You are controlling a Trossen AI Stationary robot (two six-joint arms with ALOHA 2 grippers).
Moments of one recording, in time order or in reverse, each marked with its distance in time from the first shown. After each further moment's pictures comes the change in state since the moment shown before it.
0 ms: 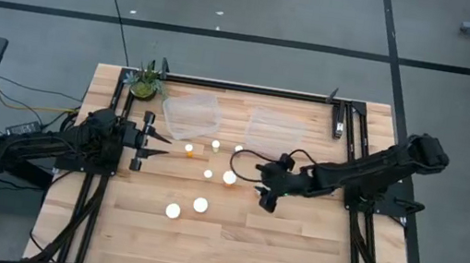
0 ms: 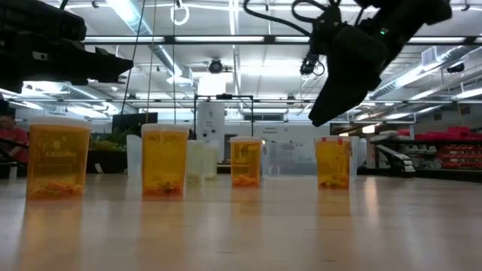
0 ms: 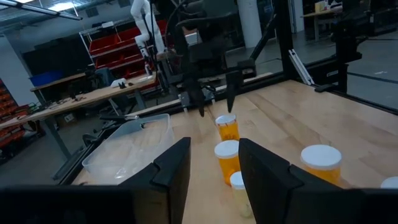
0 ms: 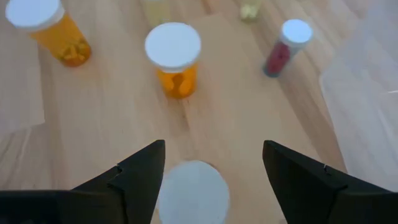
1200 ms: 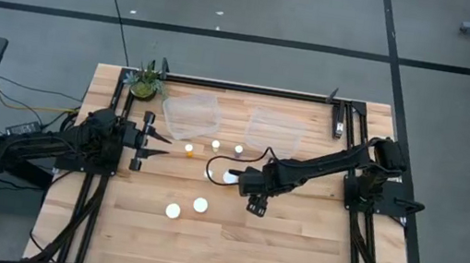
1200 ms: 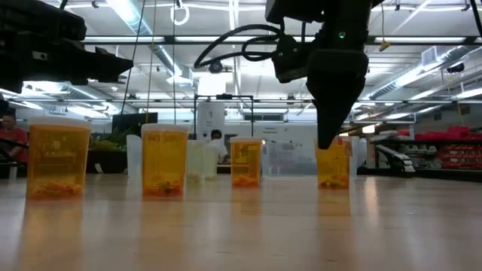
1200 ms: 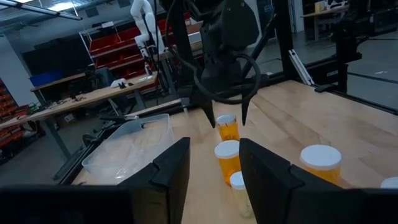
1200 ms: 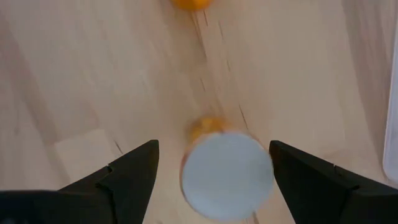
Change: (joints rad) left arm 0.000 0.000 0.000 0.000 0.000 0.000; right arm -0.049 0.347 0.444 -0.573 -0.231 0.055
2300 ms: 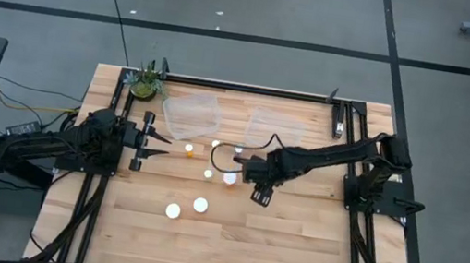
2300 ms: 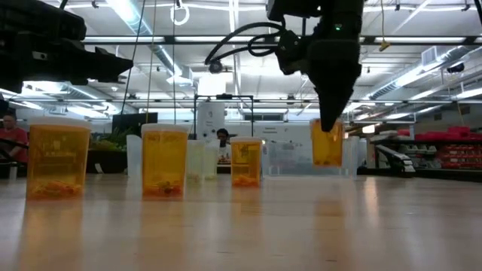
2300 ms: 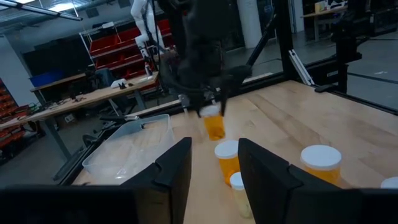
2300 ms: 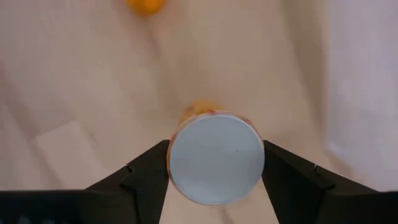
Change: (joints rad) left arm 0.000 0.000 0.000 0.000 0.000 0.000; right arm -0.081 -0.052 0.062 -0.152 -0.002 -0.030
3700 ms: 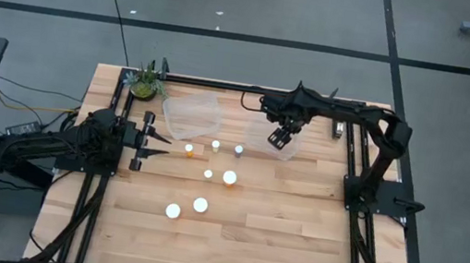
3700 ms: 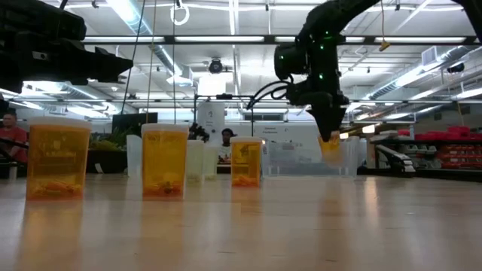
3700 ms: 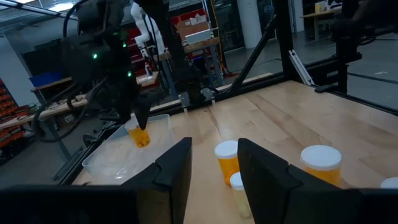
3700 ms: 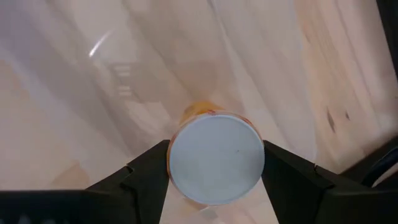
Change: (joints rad) left arm 0.000 0.000 0.000 0.000 0.000 -0.001; right arm -0.557 0.001 0.014 -0.109 0.026 -0.294
